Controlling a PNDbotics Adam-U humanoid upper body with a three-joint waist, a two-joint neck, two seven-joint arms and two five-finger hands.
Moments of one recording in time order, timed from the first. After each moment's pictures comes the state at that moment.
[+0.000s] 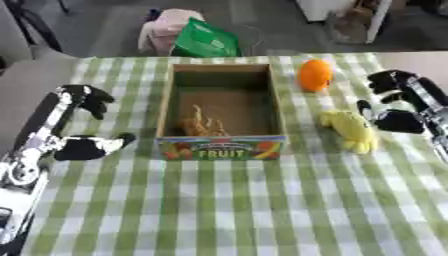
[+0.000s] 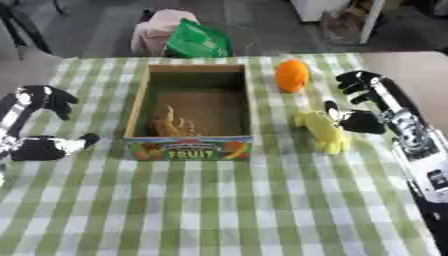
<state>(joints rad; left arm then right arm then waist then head) -0.28 0.38 -0.02 -1.71 -0.36 0.02 -0.10 -0.58 -0.46 0.10 -1.30 0.34 0.06 0.13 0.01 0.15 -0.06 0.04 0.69</state>
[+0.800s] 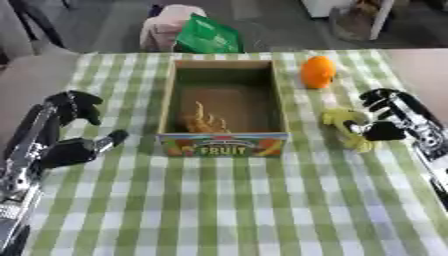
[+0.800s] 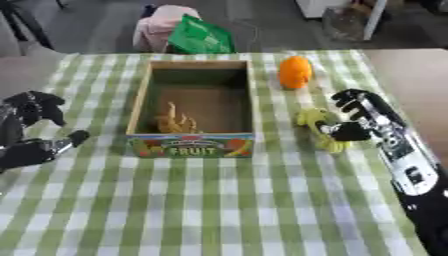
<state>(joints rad) -0.25 0.39 -0.01 -1.71 -0.08 0.01 -0.07 -0.62 -0.44 0.11 -1.12 0.48 0.10 0.13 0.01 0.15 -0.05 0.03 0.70</state>
